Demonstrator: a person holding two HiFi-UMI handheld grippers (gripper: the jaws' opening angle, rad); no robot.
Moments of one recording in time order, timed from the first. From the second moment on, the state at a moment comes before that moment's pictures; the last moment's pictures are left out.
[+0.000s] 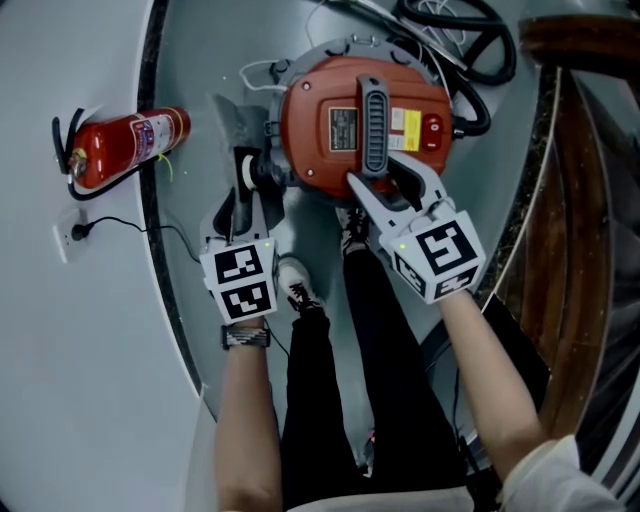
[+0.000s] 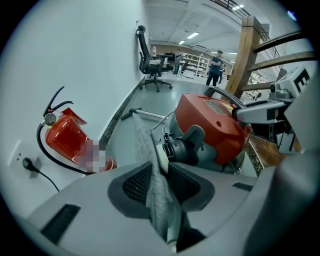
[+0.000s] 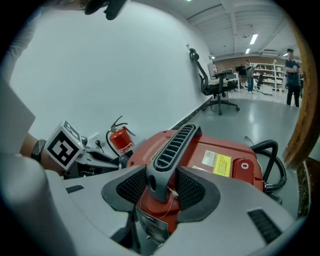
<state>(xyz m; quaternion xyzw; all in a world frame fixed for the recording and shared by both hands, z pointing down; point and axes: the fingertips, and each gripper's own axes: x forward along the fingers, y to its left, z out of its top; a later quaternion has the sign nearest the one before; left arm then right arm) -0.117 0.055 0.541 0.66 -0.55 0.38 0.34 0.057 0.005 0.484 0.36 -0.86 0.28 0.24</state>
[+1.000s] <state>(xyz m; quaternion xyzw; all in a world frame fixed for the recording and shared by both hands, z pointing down) -0.126 0.049 0.540 0.68 -0.54 0.39 0.30 0.057 0.005 0.484 0.35 -0.86 0.28 0.25</state>
